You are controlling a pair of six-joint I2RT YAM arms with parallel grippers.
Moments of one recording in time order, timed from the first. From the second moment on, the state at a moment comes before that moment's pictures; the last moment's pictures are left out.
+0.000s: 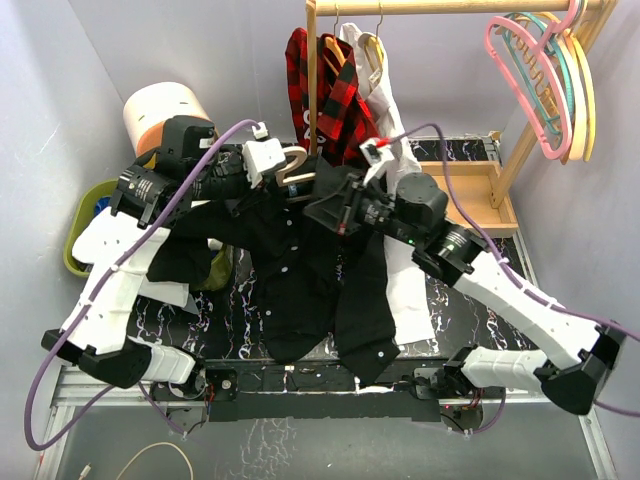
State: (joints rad) left arm -0.45 1.36 1.84 -1.12 0.48 0.66; right arm 0.74 1.12 1.16 -0.10 -0.24 0.66
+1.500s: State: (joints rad) left arm -0.45 1.25 2.03 -1.52 0.83 1.02; right arm 0.96 0.84 1.26 -0.56 -0.09 -0.32
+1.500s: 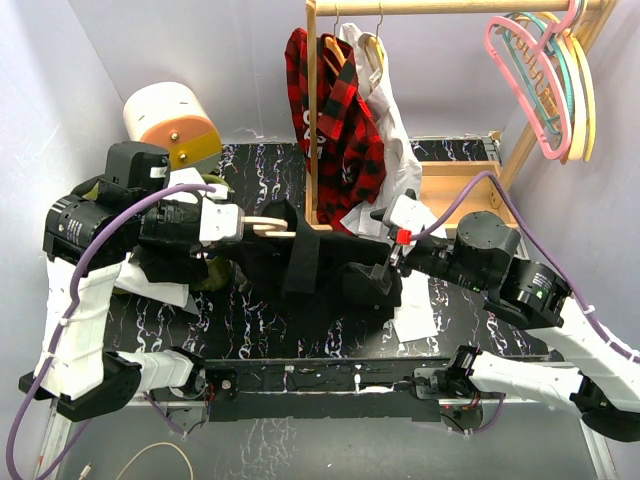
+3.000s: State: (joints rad) left arm -0.44 1.31 1.92 -1.03 0.48 0.53; right arm 0.97 0.59 1.10 -0.78 0.10 0.44
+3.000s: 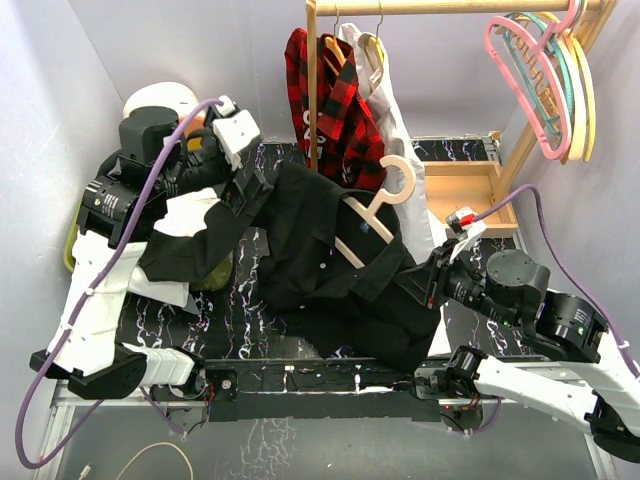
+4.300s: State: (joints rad) left arm -0.44 1.56 2.17 -0.93 0.04 0.35; right arm 0.54 0.71 2.07 -1.42 -0.03 0.43
